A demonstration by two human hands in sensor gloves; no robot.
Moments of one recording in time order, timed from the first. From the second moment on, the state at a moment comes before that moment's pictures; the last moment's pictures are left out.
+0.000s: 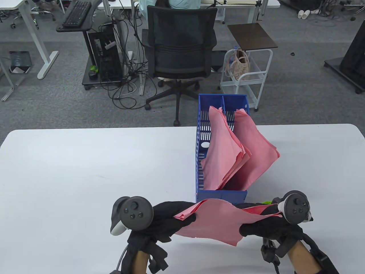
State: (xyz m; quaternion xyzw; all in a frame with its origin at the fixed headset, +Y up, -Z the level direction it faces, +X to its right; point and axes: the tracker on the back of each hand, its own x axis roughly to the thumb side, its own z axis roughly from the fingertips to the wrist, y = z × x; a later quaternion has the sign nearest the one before) left_hand -0.124 -0.585 -0.291 0.00 -0.37 0.39 0.84; right_hand 0.201 -0.628 -0.318 0.48 0.01 0.75 0.45
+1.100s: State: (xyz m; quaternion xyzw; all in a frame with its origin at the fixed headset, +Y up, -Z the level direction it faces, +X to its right) left_hand -0.121 -0.634 -0.310 0.11 -0.09 -0.09 0.98; right_hand 0.427 -0.571 -0.240 0.12 -0.22 0.90 0.36
